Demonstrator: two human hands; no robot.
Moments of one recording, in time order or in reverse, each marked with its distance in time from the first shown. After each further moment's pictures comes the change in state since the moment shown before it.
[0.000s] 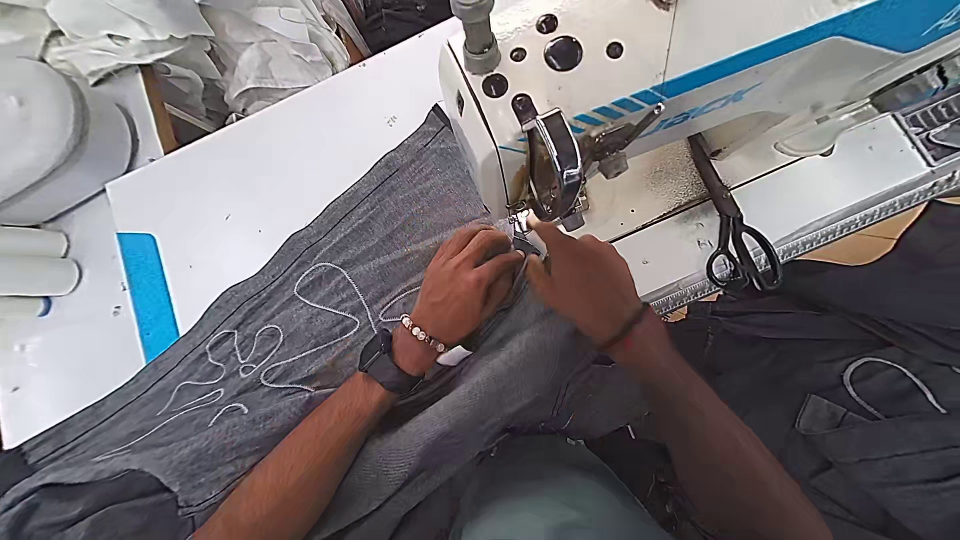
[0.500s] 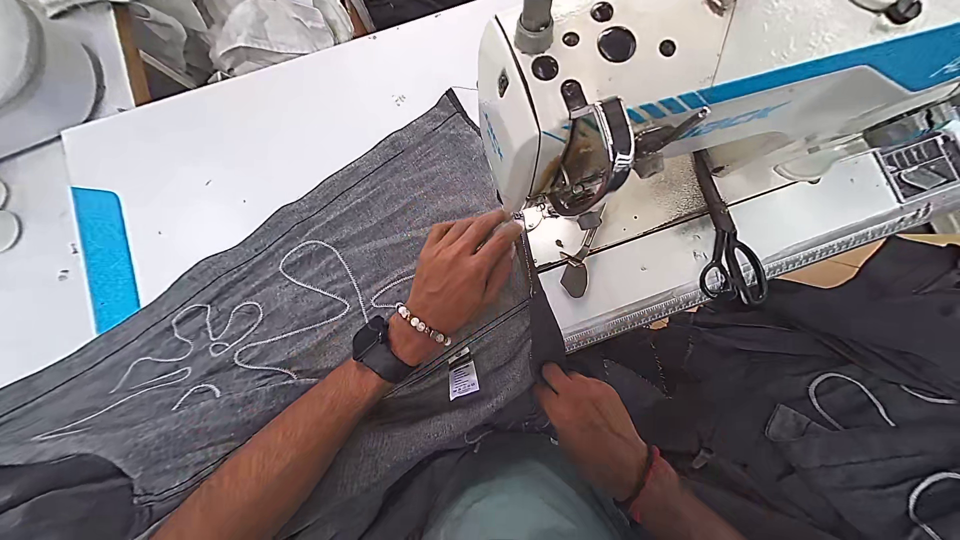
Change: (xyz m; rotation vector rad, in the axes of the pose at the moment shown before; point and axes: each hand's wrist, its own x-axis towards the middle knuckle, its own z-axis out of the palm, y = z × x) left_hand 0.000 0.008 0.000 0.107 0.020 -0.136; right_hand -0.149 0.031 0.070 -0.145 -0.085 -0.448
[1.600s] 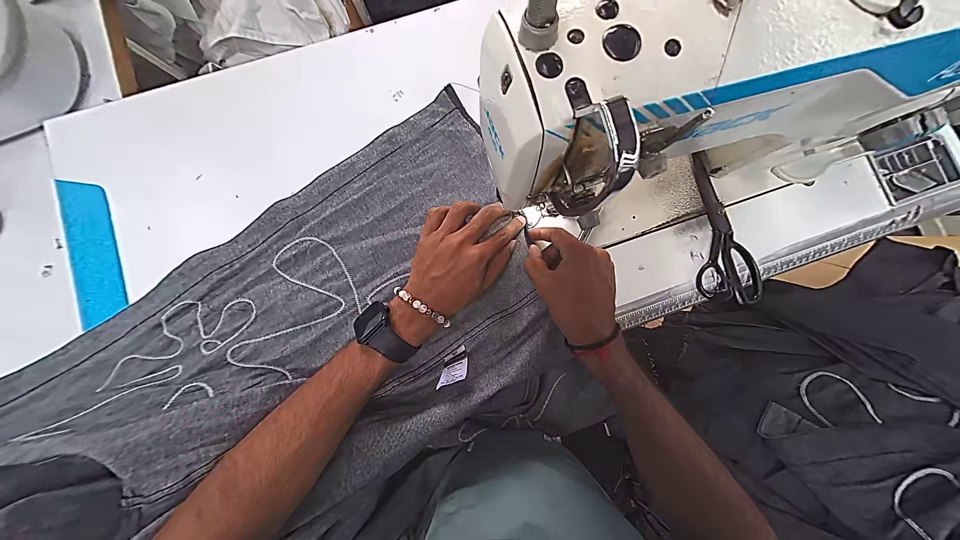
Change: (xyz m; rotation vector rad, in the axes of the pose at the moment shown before) left_hand 0.008 -0.016 0.009 0.077 0.017 0.075; right_hand 0.142 0.042 -0.046 0.302 0.355 0.574
